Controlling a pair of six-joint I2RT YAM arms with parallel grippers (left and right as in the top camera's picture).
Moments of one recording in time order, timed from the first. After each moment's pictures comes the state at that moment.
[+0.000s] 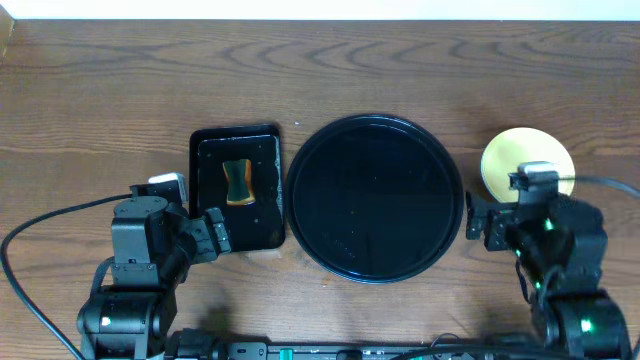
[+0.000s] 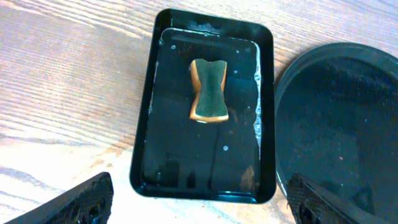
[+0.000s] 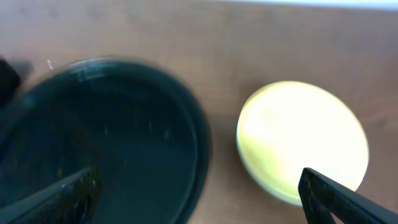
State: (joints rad) left arm -0.02 0.71 0.84 -0.97 0.02 -0.24; right arm 0.07 0.64 0.69 -0.61 -0.04 0.02
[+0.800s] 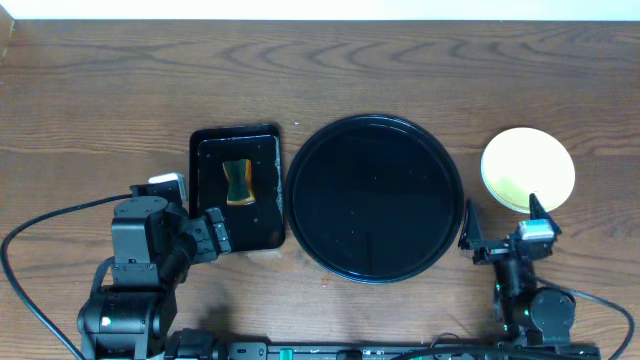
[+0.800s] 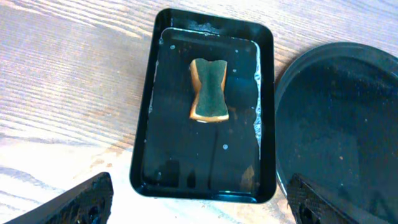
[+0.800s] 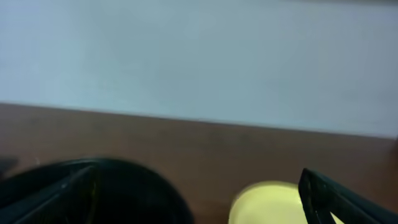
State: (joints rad) left arm -0.02 0.71 0.84 -0.97 0.02 -0.24; right arm 0.05 0.02 0.01 0.07 -0.04 -0.01
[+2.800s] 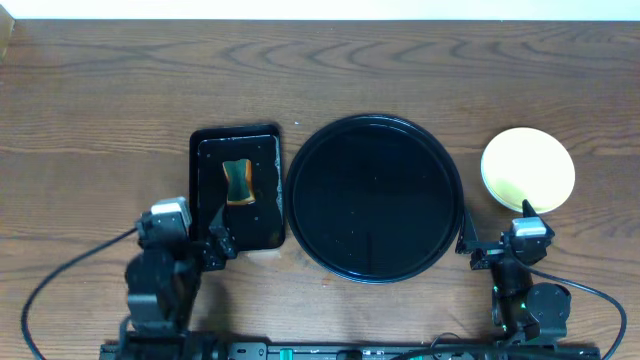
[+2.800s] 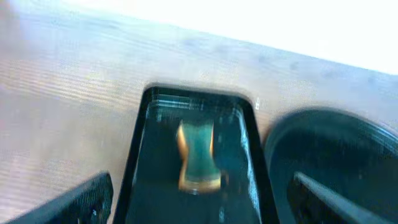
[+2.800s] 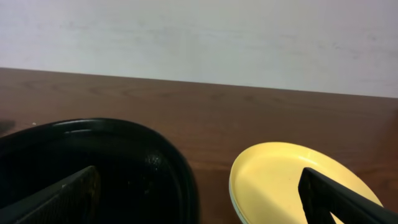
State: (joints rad) left arm -0.02 0.30 0.41 -0.51 0.02 -0.22; right arm 0.03 0.02 0.01 -0.07 -0.06 -0.01
